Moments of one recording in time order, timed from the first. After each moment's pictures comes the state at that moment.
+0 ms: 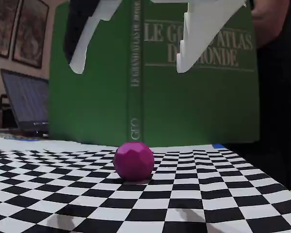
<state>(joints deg) 84.2 130.9 162.8 -4.0 -93.0</state>
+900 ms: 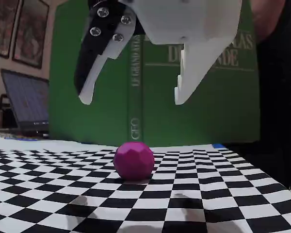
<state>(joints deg) 84.2 109.6 148.4 -4.4 -93.0</state>
